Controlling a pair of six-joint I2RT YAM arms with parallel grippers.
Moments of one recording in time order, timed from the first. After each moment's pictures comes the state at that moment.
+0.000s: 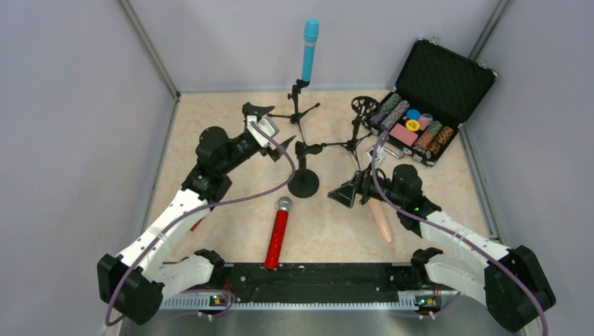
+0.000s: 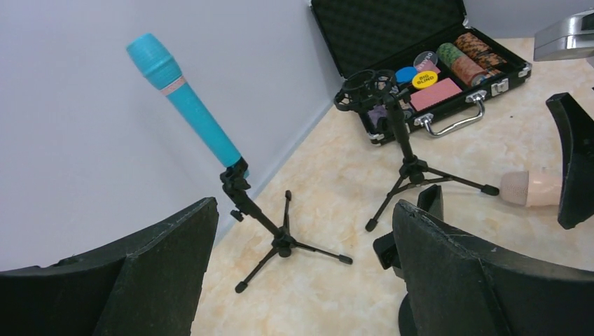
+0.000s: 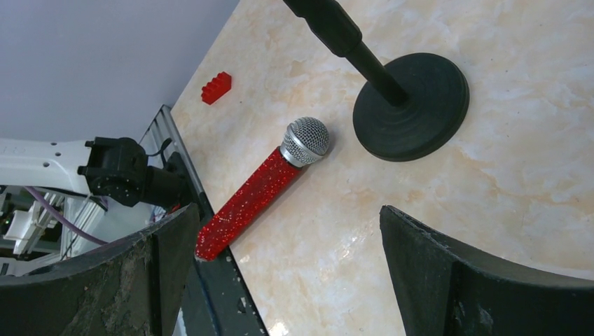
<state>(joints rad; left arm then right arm) -0.48 1.07 0.91 0.25 0.41 0.41 0.48 0.99 0.39 0.38 -0.58 0.57</state>
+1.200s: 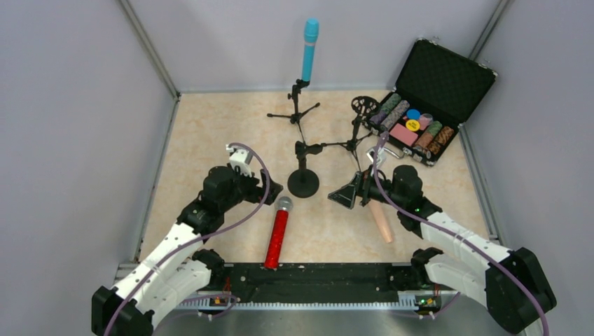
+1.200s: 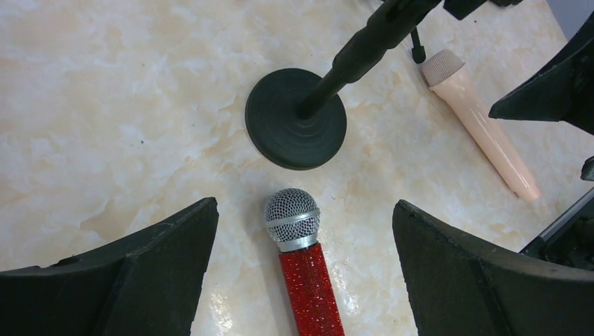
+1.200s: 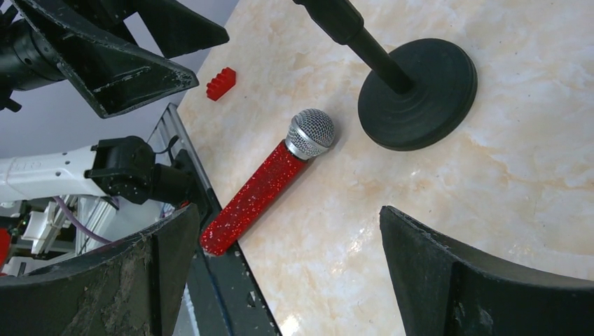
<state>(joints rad) -0.47 0.78 0.54 -0.16 0.18 -0.31 0.48 0.98 0.38 0.36 -0.59 0.60</state>
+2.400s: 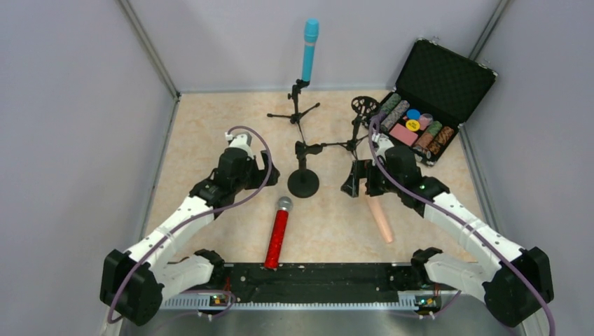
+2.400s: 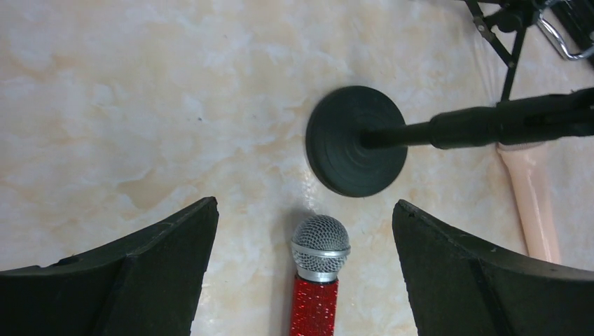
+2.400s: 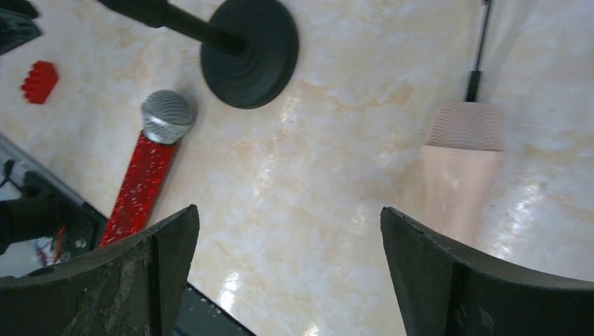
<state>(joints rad) -0.47 1.05 0.70 -0.27 -0.03 -0.54 0.48 1.01 0.69 -0.32 -0.26 0.41</state>
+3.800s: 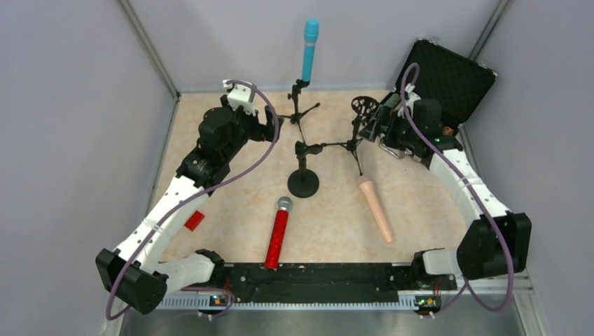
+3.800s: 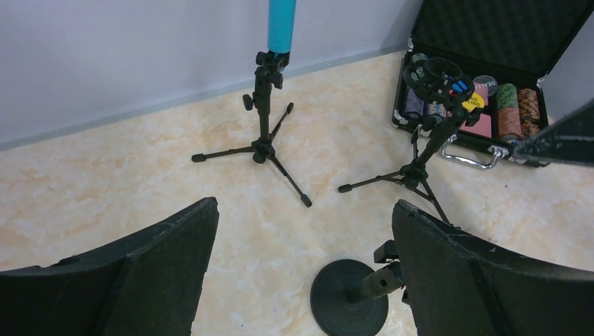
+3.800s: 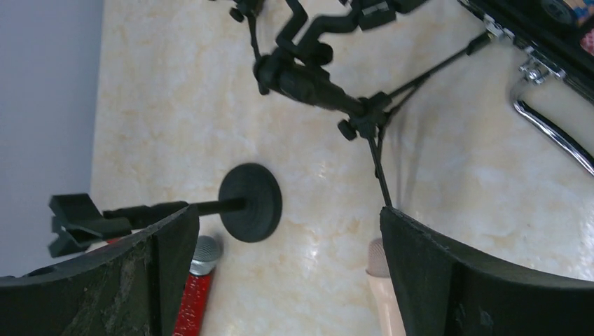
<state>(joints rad) -0.47 1.13 1.14 -0.13 -0.04 -0.13 0.15 1.30 1.06 -0.36 -0.37 0.44</state>
